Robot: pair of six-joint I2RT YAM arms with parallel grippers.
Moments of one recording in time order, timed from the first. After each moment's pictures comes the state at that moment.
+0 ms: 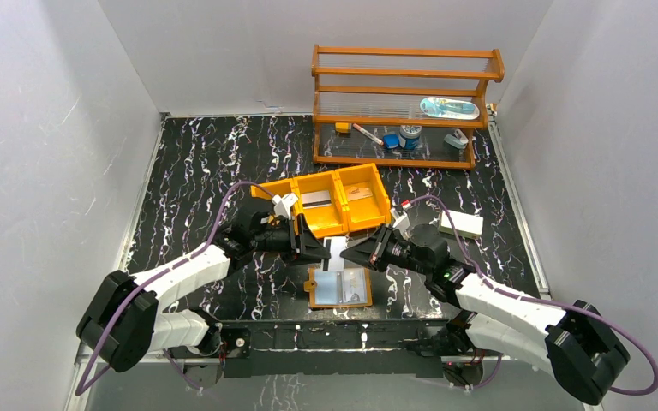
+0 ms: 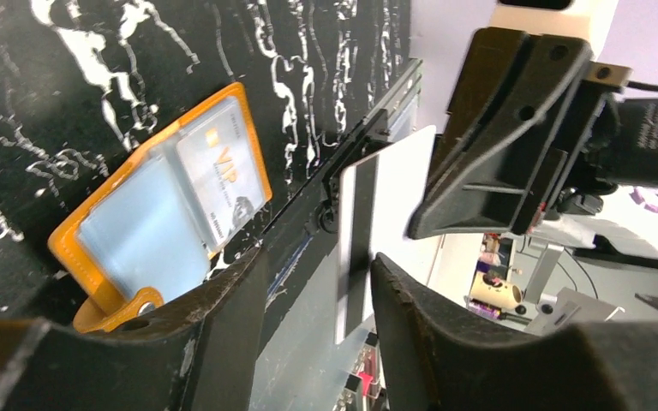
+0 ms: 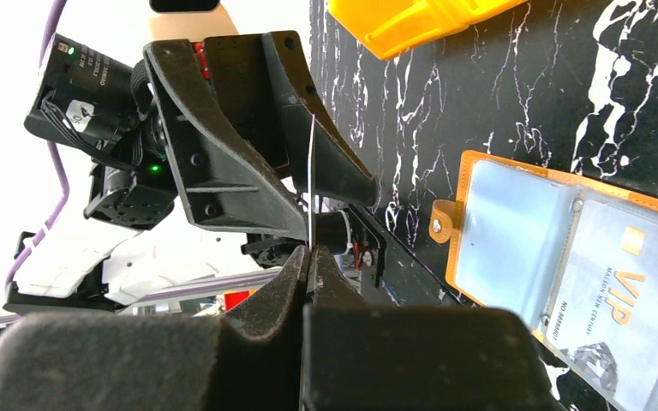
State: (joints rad) left arm -0.60 1.21 0.55 0.07 0.68 -0.97; right arm 0.77 0.94 0.30 0.39 -0.36 1.32
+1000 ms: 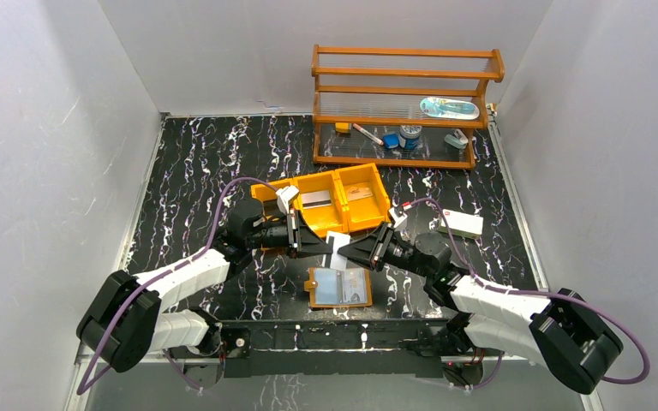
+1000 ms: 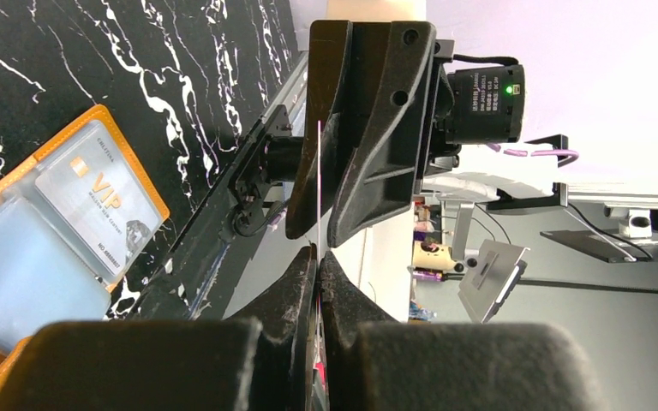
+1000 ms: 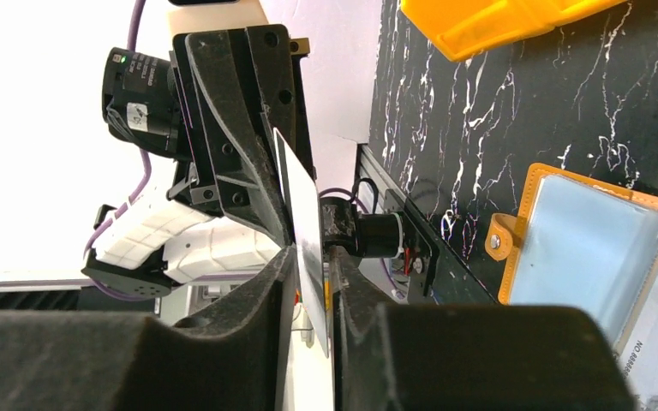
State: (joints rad) left arm -0.59 1.21 0.49 0.45 0.82 -1.18; right arm 0.76 1.01 0.21 0.71 -0.40 1.43
